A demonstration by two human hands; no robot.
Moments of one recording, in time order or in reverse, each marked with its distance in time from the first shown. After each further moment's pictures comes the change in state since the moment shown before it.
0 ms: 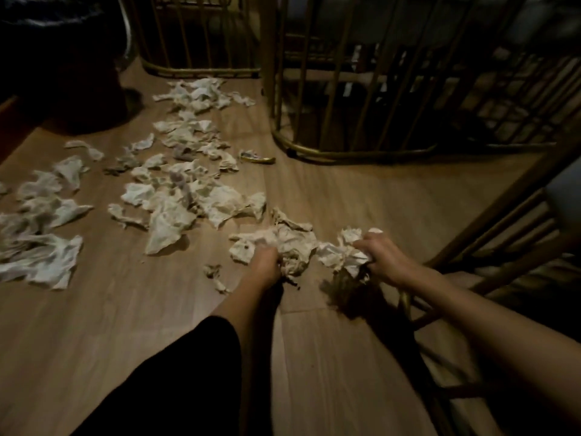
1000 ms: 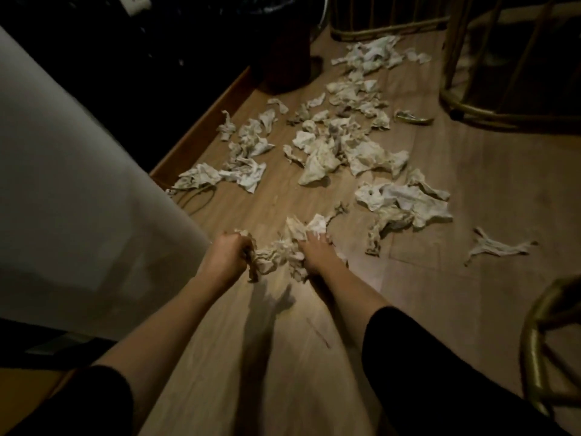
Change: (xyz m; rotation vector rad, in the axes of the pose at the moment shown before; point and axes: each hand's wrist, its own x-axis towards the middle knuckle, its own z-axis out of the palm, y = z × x) left_hand -0.331 -0.056 -0.102 0.163 0.303 -0.505; right_hand 0.025 -0.280 0.158 0.137 -0.282 -0.410
